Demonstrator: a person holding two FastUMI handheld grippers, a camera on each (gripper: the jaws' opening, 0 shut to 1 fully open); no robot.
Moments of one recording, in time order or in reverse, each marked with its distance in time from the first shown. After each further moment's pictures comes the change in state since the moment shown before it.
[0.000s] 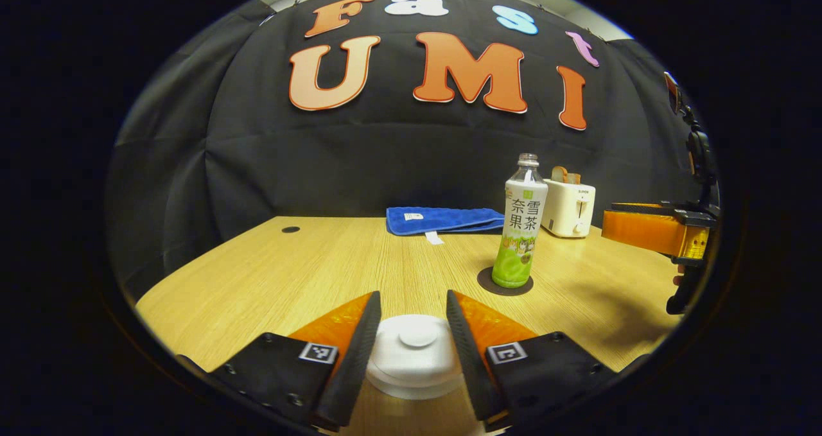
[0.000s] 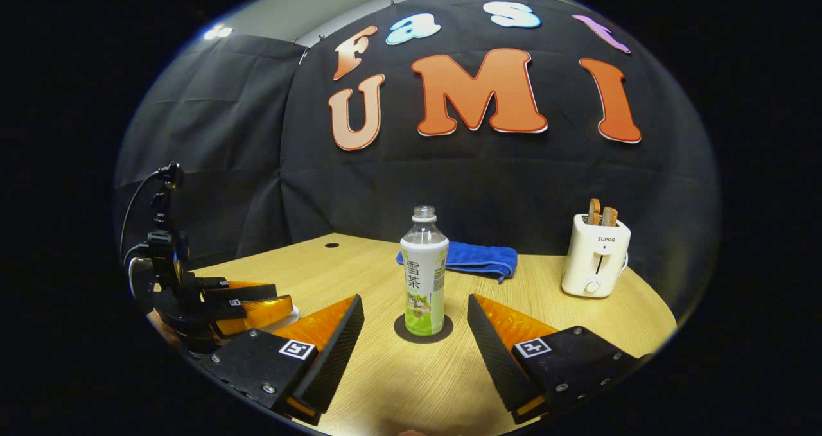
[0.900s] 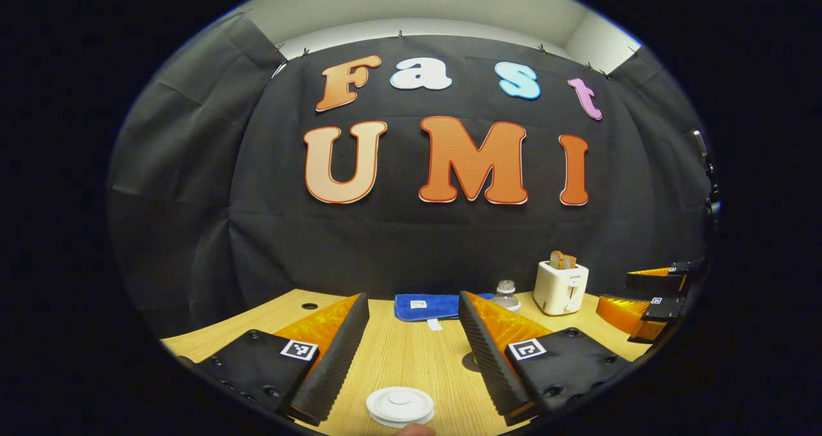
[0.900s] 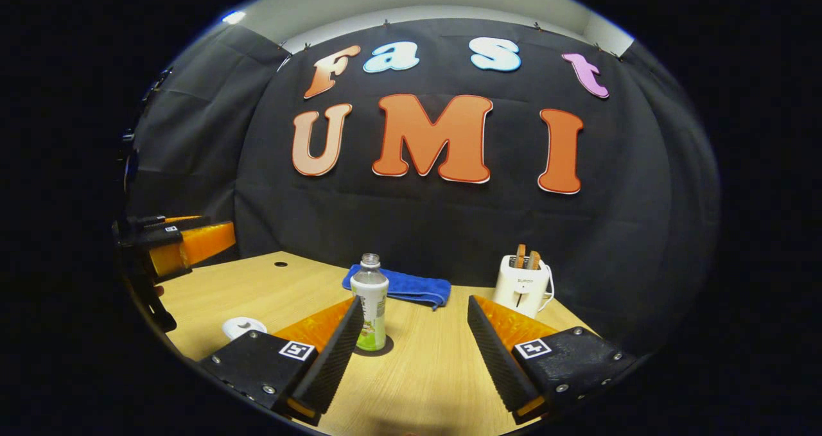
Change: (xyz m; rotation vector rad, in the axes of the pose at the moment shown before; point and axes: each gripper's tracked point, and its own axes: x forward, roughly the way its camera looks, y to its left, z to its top) left arm -0.061 -0.020 0.162 -0.031 -0.303 0.073; right arm -0.064 -0.038 0.067 -0.084 -0.109 -0.271
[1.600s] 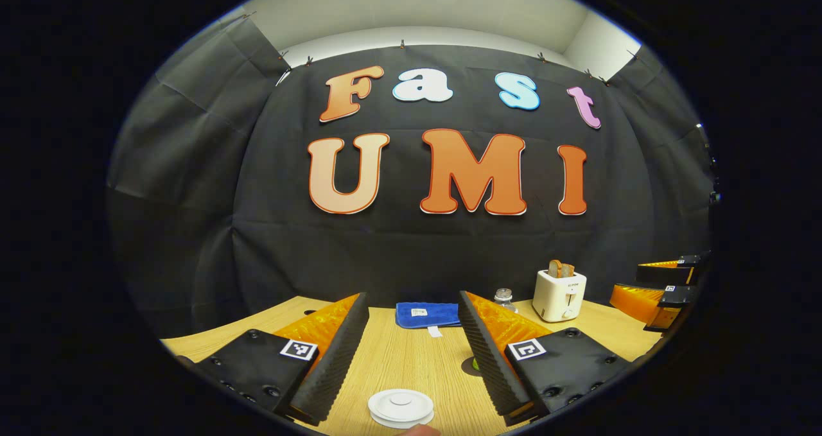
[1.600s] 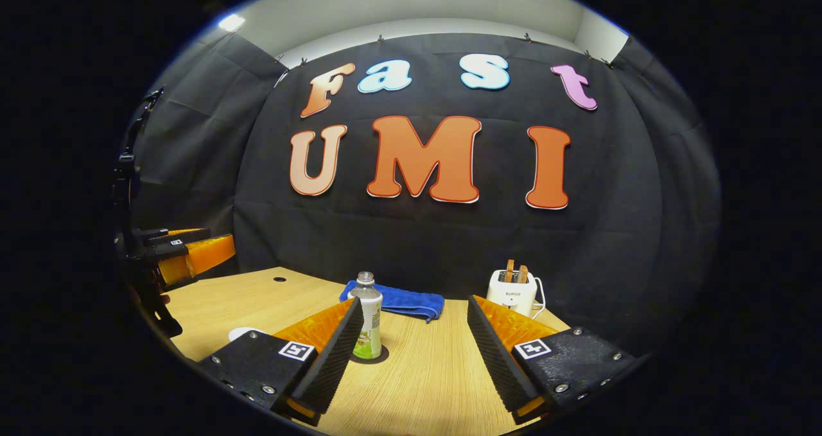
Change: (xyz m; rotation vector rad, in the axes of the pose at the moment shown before) left arm -0.014 0.001 0.008 0.009 -0.037 0.008; right arm -0.021 -0.005 0.019 0.005 -0.067 -0.011
